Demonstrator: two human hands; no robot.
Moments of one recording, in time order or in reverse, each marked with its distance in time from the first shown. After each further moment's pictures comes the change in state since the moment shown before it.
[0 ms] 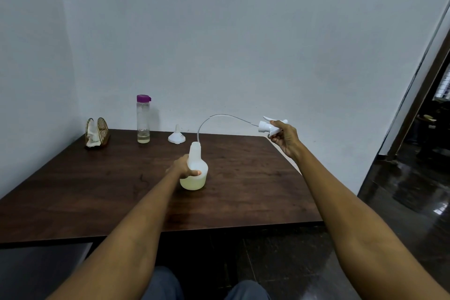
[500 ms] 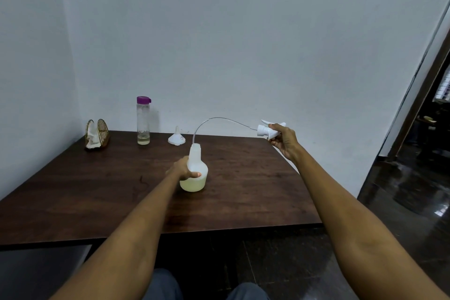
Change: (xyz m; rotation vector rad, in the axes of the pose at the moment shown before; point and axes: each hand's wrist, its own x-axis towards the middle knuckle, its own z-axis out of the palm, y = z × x) left_hand 0.001 0.000 0.001 -0.024 -0.001 -0.007; right_hand 0.001 0.002 0.000 -0.063 0.001 0.025
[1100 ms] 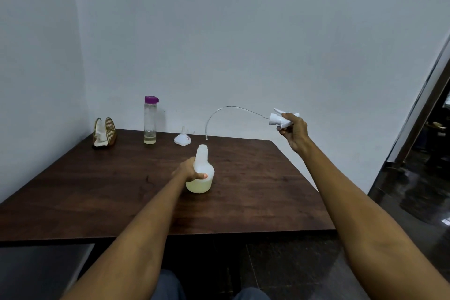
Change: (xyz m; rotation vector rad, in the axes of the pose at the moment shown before) left_hand -0.003 -0.002 -0.001 0.005 -0.004 -0.006; right_hand 0.003 -0.027 0.016 0.137 0.025 -0.112
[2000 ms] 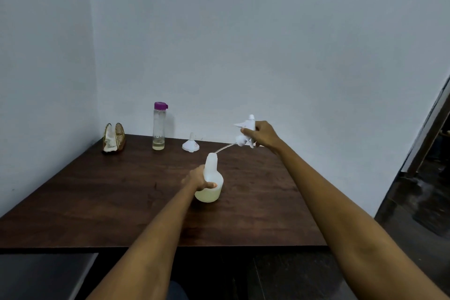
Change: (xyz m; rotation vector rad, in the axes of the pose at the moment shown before) left_hand -0.007 0.003 -0.001 -0.007 0.007 0.012; right_hand -0.007 0.024 0.082 -0.919 -0.431 -0.281
